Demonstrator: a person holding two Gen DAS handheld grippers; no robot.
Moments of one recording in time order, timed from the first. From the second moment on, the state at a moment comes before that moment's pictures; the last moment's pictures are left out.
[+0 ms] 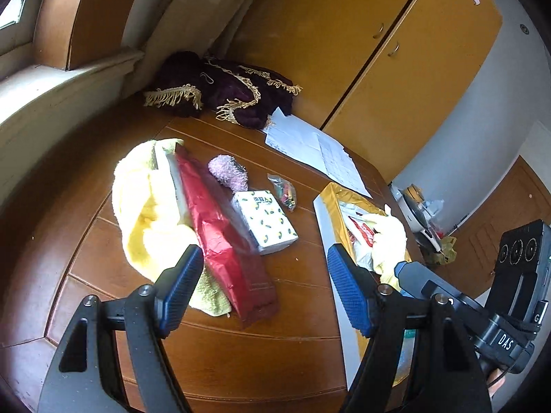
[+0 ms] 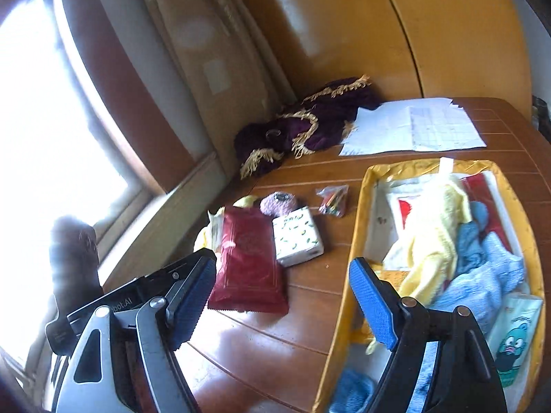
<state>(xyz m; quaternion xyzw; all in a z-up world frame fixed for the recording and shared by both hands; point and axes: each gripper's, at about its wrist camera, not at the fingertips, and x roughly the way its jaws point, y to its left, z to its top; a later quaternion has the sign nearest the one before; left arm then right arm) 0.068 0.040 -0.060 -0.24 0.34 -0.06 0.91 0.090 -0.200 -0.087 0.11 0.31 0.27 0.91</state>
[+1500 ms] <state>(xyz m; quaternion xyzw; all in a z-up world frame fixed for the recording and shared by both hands) 0.074 0.121 -0.081 -0.30 0.35 0.04 0.89 0.158 -0.086 -0.136 0.07 0.45 0.32 0.83</state>
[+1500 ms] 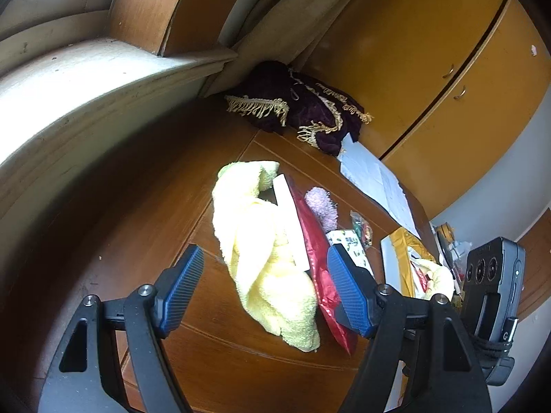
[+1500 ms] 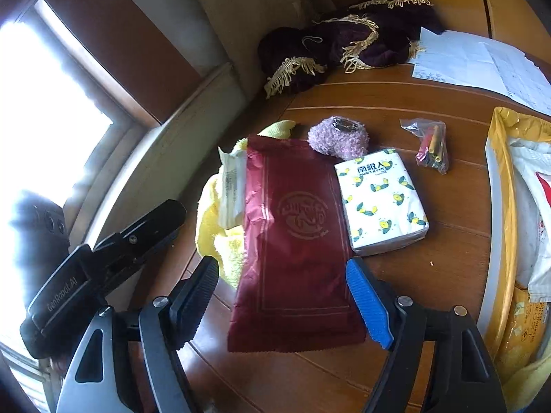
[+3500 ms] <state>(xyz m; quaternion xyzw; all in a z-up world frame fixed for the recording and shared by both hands) 0.067 0.130 -0.095 -0.18 0.41 0.09 0.89 0.109 -0.069 -0.144 -0.06 0.43 0.27 0.86</state>
